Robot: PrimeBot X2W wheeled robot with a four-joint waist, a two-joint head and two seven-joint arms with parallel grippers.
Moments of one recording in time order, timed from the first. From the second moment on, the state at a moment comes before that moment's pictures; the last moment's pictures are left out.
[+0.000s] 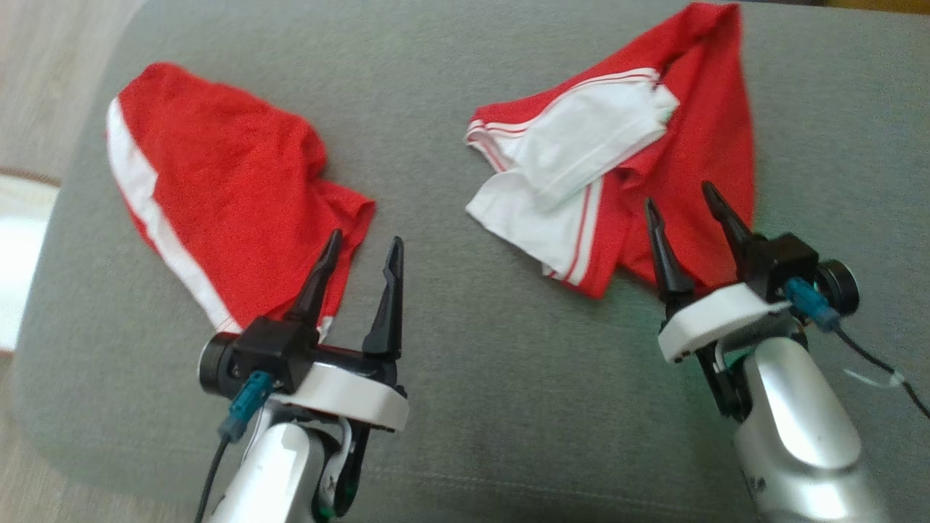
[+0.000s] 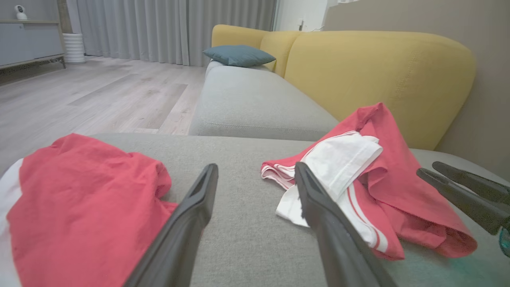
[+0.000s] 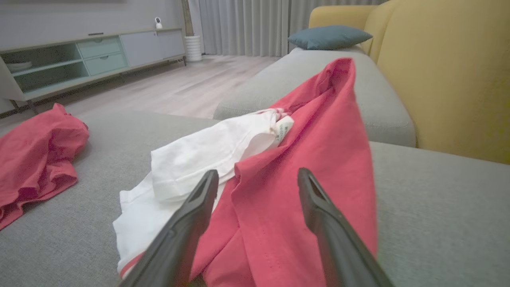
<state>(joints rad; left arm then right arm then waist) -0.16 0.05 -0.39 0.10 -0.21 0.09 -0.26 -0.35 -0.05 0.12 0.45 0.01 0.13 -0.18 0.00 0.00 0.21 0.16</state>
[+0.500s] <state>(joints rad) -0.18 0.05 -0.41 0.10 -0.22 0.10 -0.26 -0.51 -0.05 0.00 0.72 -0.05 0.13 -0.23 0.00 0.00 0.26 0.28</state>
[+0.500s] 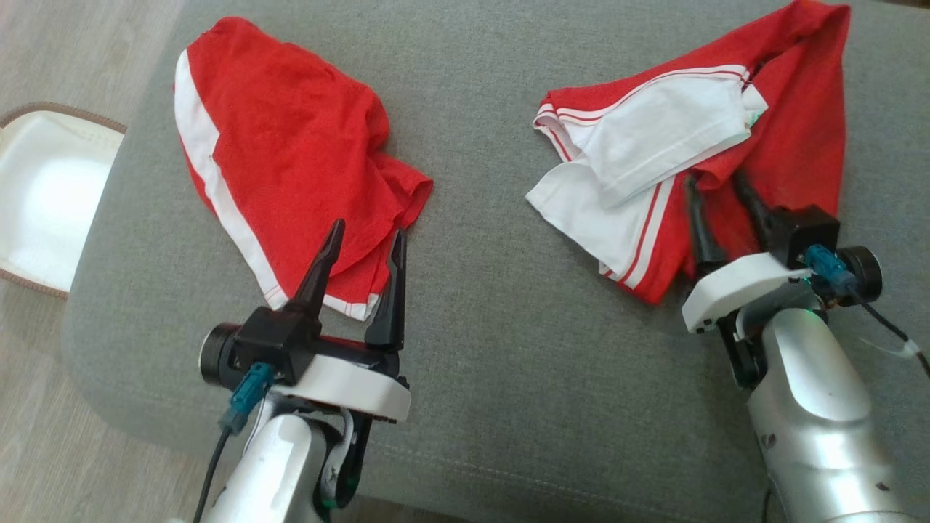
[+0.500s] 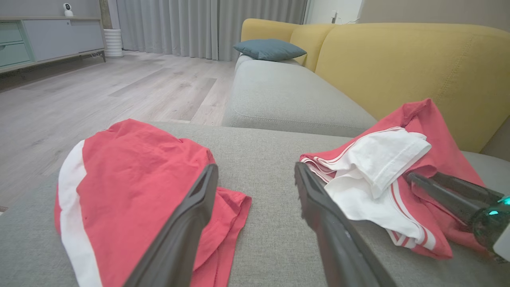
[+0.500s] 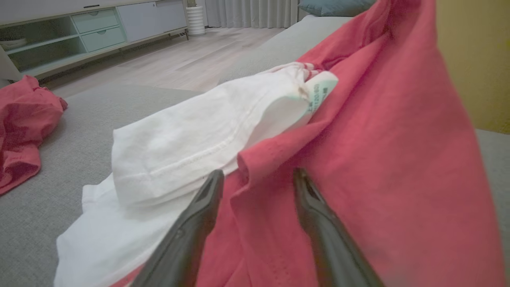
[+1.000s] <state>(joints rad) -0.17 0.05 -0.37 0.10 -0.21 0.10 -0.26 -0.48 -0.05 -0.12 0.58 -0.03 0.13 -0.25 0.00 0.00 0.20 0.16</state>
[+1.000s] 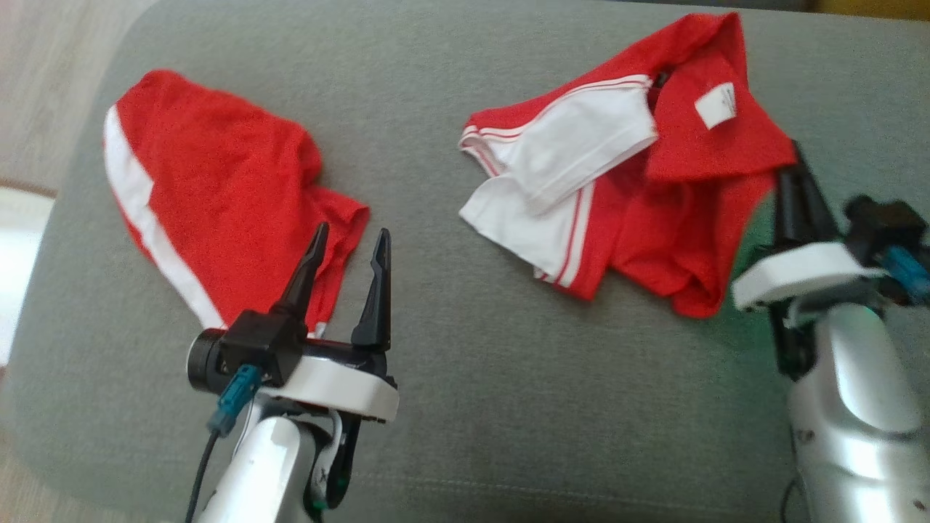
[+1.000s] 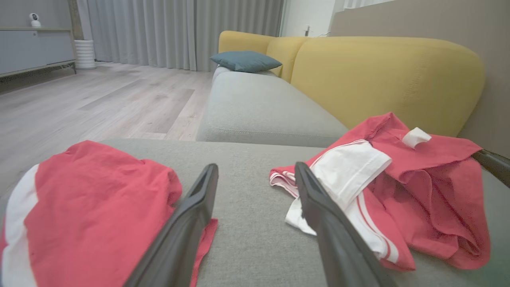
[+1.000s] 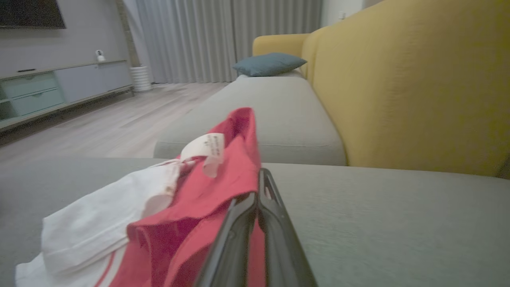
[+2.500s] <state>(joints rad) -0.16 0.05 -0.33 0.09 -0.21 0.09 -0.26 -0.51 -0.08 -0.19 0.52 -0.10 0.13 -0.25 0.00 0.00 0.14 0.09</state>
